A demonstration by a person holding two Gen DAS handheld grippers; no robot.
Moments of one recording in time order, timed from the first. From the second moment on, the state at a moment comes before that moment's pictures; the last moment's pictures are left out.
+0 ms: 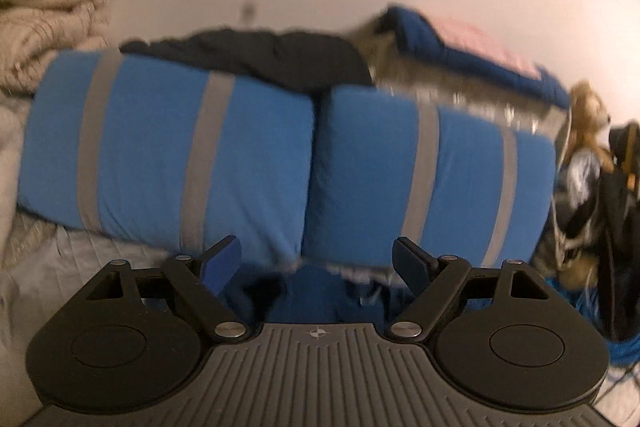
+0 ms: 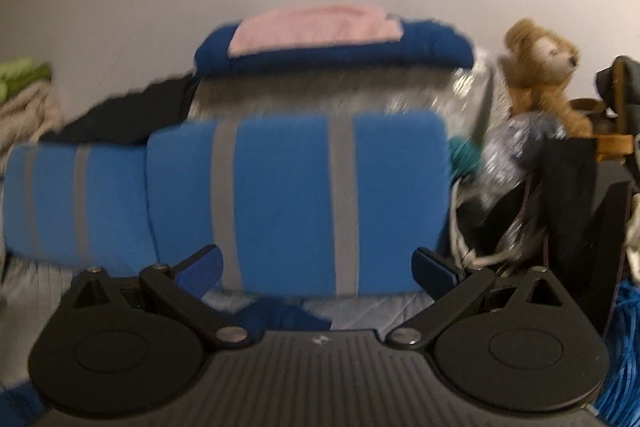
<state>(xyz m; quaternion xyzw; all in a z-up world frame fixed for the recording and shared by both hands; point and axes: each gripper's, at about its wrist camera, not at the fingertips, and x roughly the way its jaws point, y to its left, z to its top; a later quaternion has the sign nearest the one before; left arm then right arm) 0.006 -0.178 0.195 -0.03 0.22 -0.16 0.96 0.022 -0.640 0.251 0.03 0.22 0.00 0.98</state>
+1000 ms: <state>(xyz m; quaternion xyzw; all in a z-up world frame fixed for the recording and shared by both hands) 0.001 -0.245 0.095 0.02 0.26 -0.22 0.94 0.095 -0.590 0.066 -0.03 0.32 0.06 0.94</state>
